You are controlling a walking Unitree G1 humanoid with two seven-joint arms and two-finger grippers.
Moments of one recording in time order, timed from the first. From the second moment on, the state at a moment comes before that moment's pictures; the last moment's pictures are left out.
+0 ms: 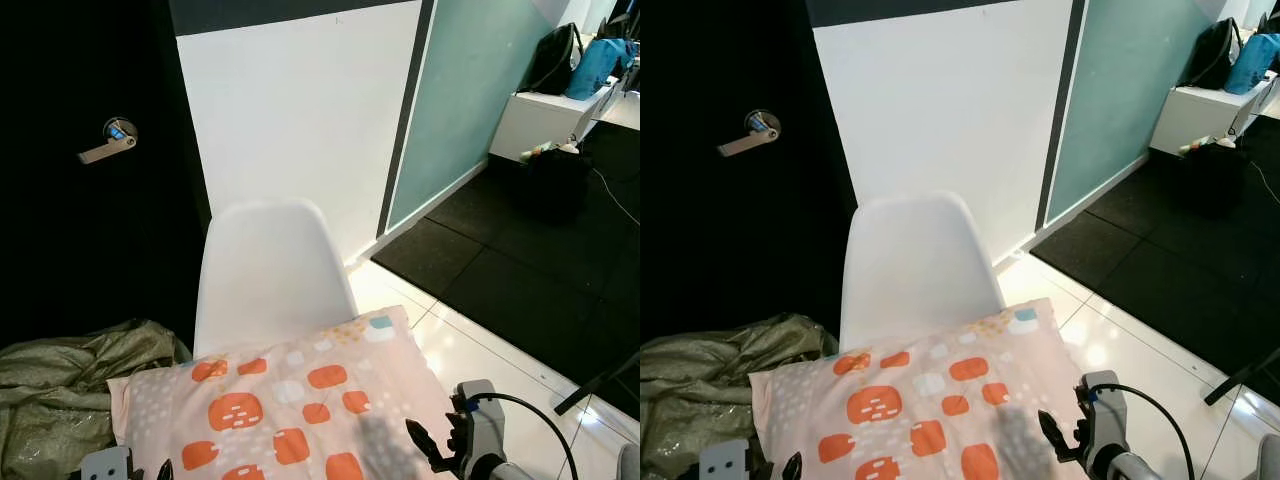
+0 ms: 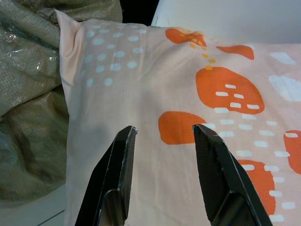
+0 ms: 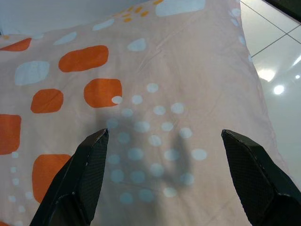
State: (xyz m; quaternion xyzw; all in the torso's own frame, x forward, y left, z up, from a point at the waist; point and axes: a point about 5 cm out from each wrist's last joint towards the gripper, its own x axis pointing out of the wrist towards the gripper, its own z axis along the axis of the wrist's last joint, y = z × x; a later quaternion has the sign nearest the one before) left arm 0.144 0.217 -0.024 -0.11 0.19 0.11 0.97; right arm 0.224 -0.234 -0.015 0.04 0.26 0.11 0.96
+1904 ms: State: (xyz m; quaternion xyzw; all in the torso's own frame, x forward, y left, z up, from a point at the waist) left arm 0.150 0.224 -0.024 -0.10 0.17 0.10 0.98; right arm 0.229 -0.225 -0.018 0.07 0.26 0.15 0.95
